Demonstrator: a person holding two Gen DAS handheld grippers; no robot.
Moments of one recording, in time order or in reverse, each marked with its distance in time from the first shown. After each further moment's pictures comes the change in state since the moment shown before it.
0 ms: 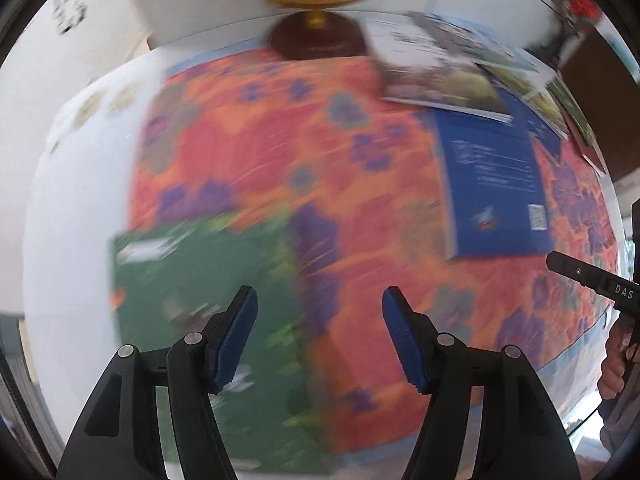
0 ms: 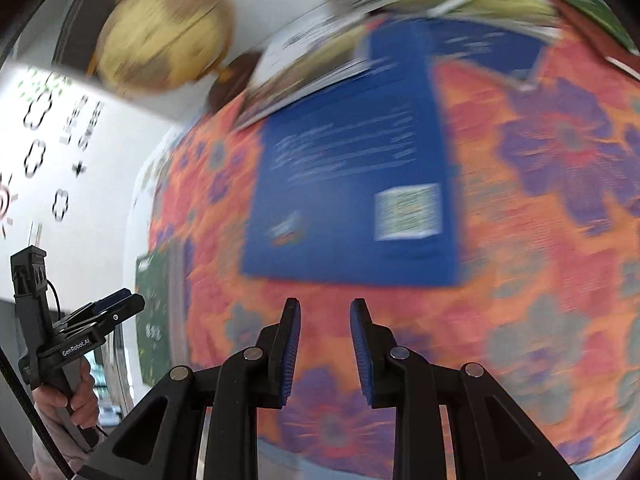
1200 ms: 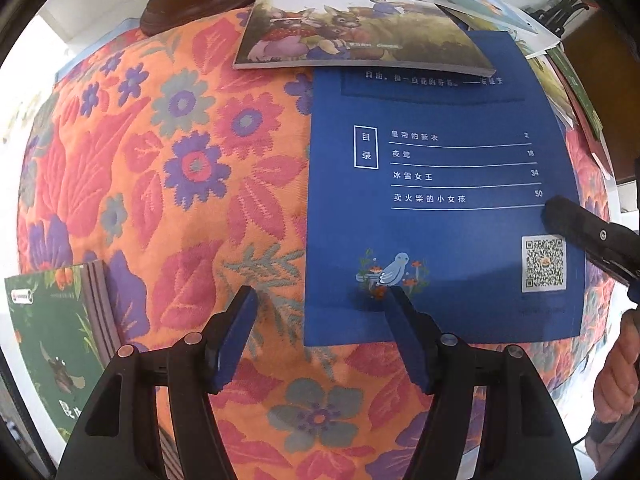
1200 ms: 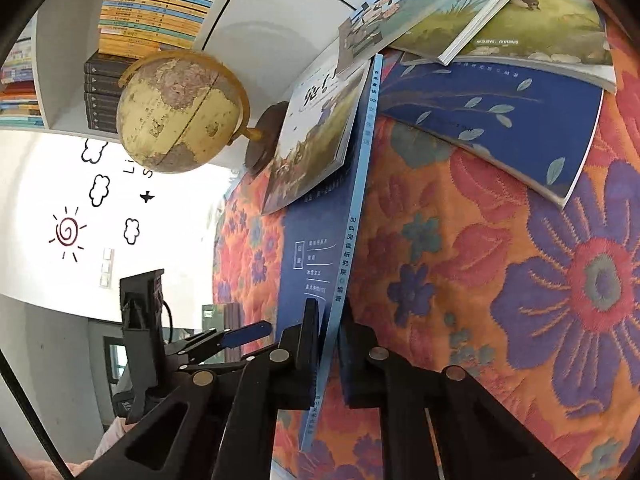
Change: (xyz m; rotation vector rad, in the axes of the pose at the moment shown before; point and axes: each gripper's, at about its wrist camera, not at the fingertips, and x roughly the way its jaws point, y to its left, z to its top) left arm 0.076 -0.081 0.047 -0.028 0.152 -0.062; right arm 0.012 -0.026 0.082 0.043 0.020 0.346
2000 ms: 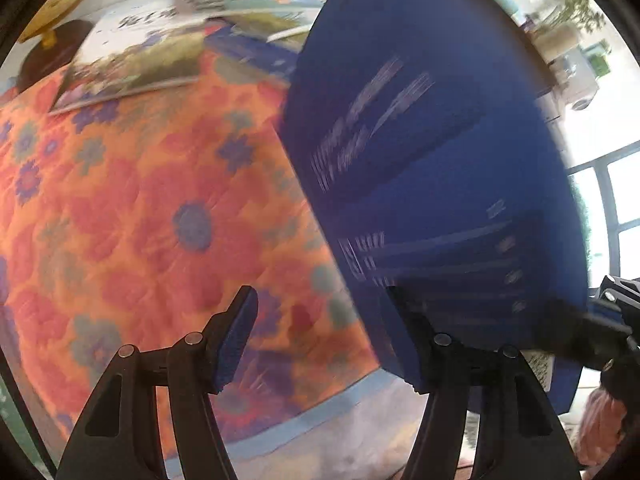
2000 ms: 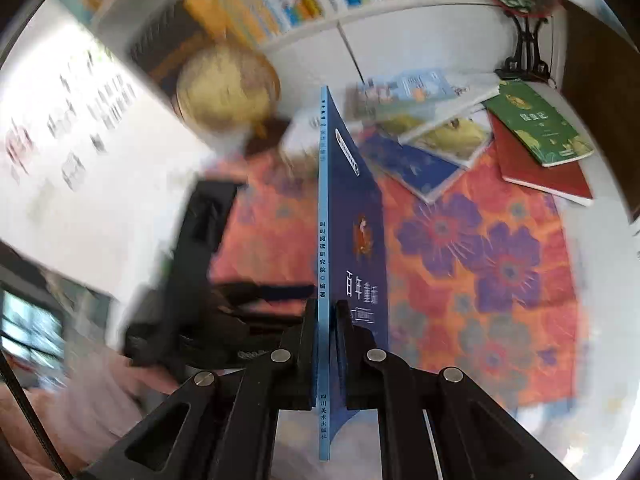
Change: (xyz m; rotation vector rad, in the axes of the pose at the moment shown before) left arm -0.051 -0.108 -0.086 0.194 -0.058 -0.342; right arm -0.124 0.121 -0.124 -0.303 -0.043 -0.457
